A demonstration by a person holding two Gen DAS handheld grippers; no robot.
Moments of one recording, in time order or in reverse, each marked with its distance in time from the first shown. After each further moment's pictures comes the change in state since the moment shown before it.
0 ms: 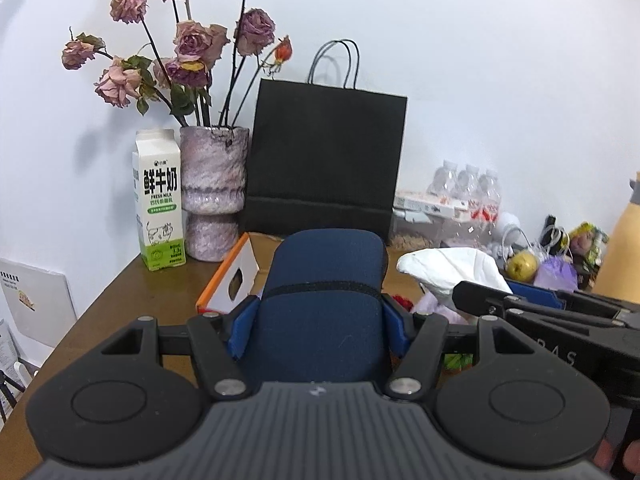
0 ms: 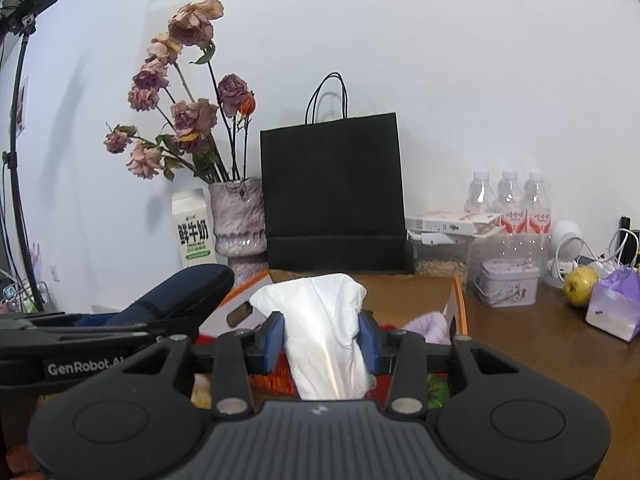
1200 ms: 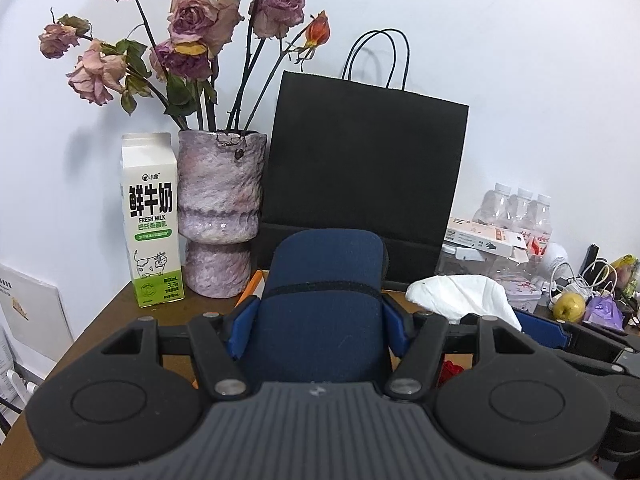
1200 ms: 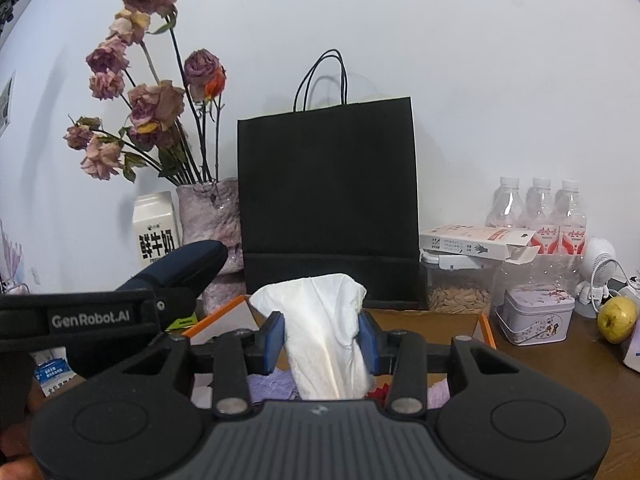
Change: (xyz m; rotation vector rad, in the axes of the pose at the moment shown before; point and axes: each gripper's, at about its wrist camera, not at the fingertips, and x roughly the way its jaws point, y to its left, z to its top) left arm 0.107 0.025 0.048 -0.042 -0.006 0.044; right arm 0.116 -0.010 0.029 -0.022 0.006 -0.017
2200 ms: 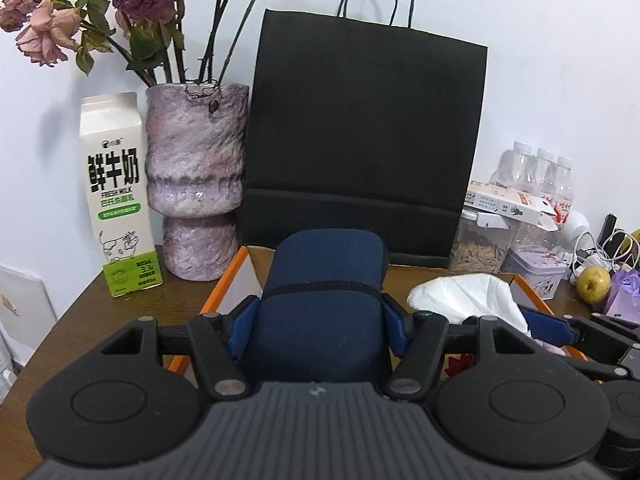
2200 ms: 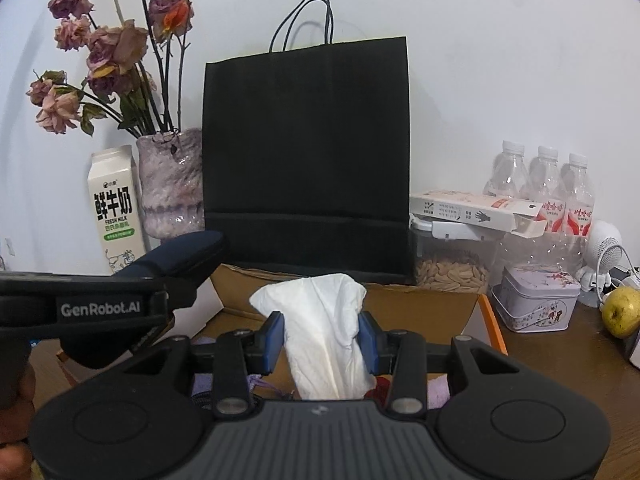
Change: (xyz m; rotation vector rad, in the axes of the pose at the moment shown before) left arm 0.067 -0.005 -0.010 0.039 0.088 -0.003; right arm 0.060 -0.012 -0.013 -0.031 0.097 -0.063
